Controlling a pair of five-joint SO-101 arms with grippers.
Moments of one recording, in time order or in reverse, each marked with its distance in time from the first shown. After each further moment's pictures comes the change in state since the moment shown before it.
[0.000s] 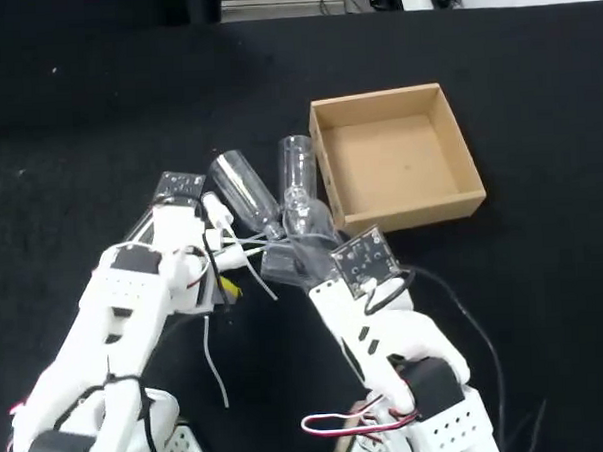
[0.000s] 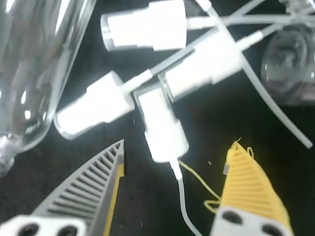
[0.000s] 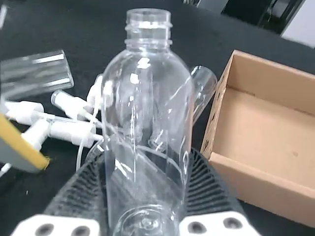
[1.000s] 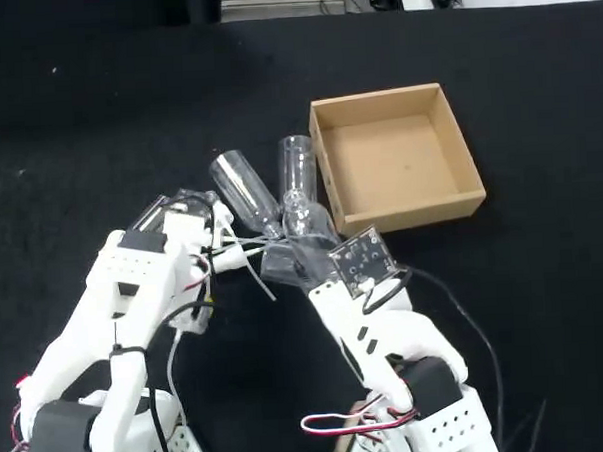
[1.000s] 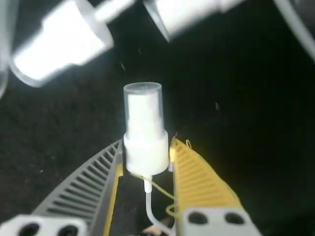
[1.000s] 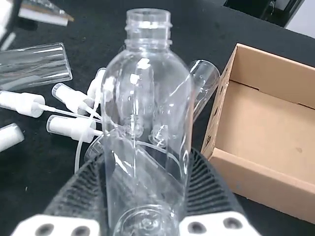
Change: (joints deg) left arm 0.0 6.0 -5.2 16.6 -9.0; right arm 0.0 0.0 0.5 0.0 0.0
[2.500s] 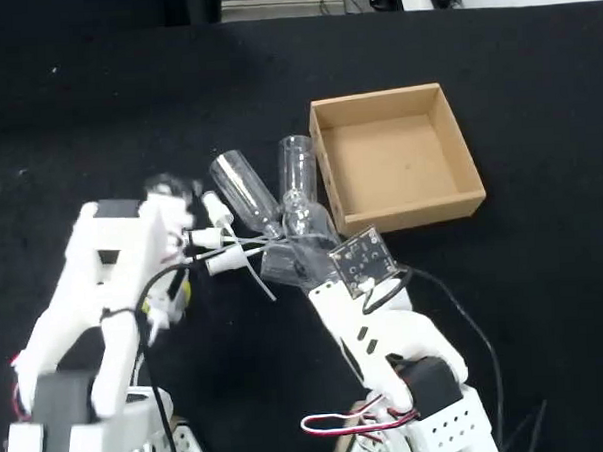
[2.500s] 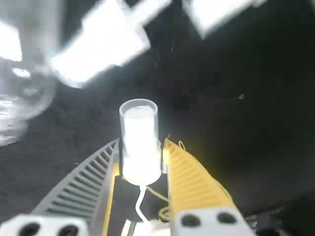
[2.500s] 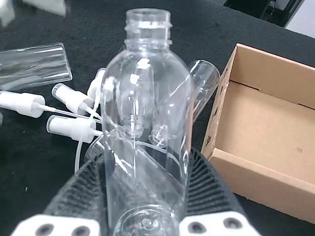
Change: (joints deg) left arm -7.9 5.8 -15.3 7.9 -5.1; right arm 0.0 0.0 0.0 0.0 -0.1
